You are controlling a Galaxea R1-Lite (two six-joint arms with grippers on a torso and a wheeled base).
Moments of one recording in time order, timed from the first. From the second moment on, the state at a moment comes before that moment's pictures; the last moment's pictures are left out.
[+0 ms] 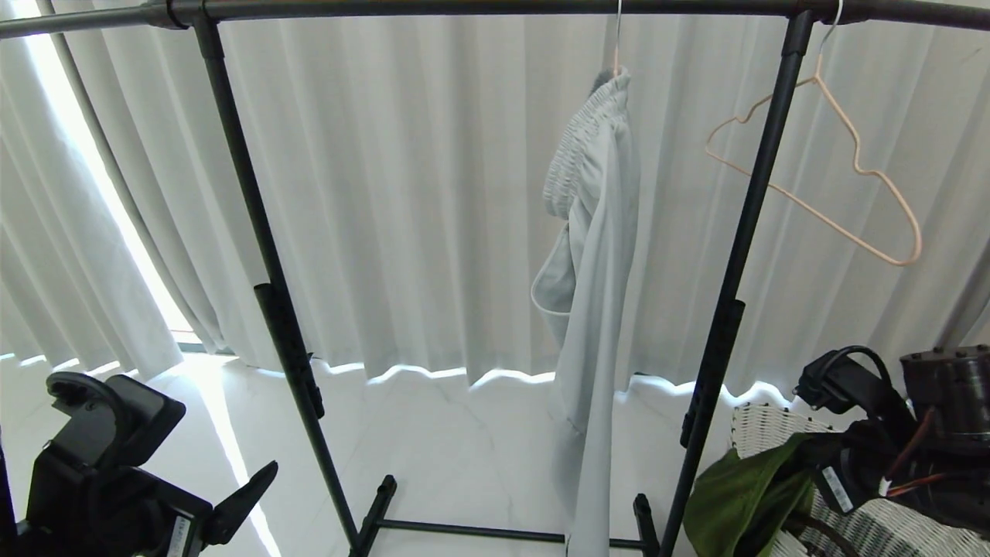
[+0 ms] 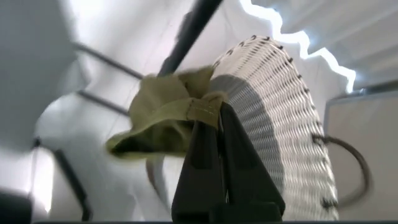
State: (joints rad) left arm -0.22 1.09 -0.23 -0.43 0.12 0.37; right arm 0.36 1.46 -0.44 -0.35 -0.16 -0.24
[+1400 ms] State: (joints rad) left arm -0.22 0.97 -0.19 -0.43 0.12 0.46; right arm 0.63 1.09 -0.72 0.04 -0.18 -0.25
